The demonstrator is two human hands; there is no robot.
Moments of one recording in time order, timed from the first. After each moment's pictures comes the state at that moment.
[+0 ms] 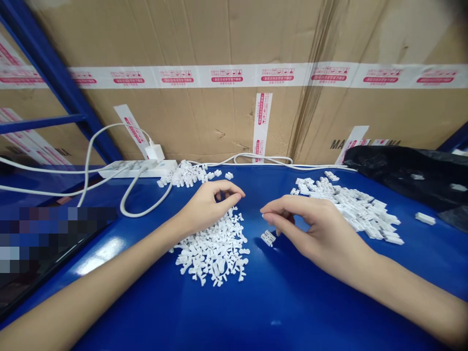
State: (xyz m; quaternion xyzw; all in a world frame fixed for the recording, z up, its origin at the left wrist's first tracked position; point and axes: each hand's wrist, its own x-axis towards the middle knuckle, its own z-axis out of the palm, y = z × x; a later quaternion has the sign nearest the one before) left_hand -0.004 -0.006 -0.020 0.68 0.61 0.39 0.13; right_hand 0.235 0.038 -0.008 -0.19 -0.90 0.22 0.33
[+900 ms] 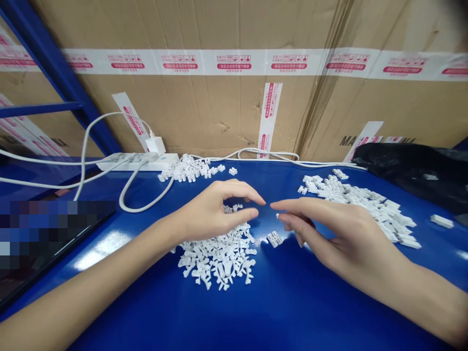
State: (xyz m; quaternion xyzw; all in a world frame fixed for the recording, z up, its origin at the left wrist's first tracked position) left_hand 0.006 -0.023 -0.005 0.78 0.48 0.35 0.18; right_hand 0.243 0.034 -0.003 -0.14 -0.92 0.14 0.33
